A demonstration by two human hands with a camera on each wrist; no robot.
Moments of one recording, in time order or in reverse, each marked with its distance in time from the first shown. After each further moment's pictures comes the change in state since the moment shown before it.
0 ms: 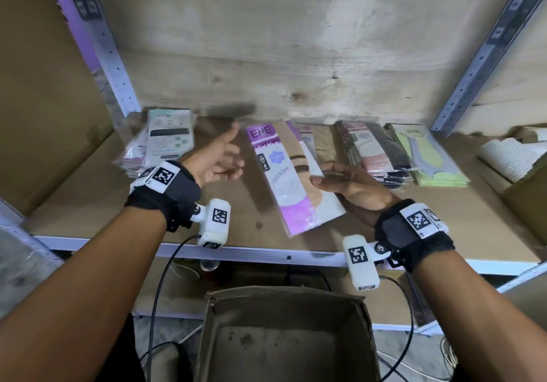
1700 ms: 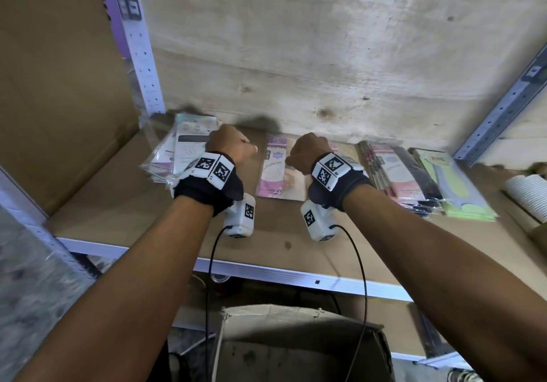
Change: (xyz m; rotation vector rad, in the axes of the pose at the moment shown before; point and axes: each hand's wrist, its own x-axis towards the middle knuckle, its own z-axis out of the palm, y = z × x) left_hand 0.030 0.026 -0.027 0.578 0.439 0.230; right_hand 0.142 -0.049 0.103 -1.299 0.223 0.067
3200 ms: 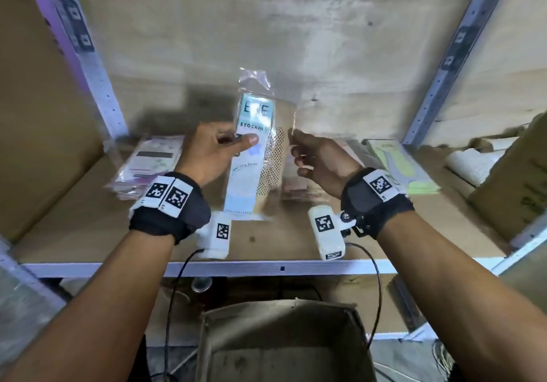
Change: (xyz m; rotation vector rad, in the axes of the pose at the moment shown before) left_hand -0.065 0.039 -0.005 -0.420 -0.145 0.515; right_hand -0.109 0.074 -0.054 1.364 -0.081 0.025
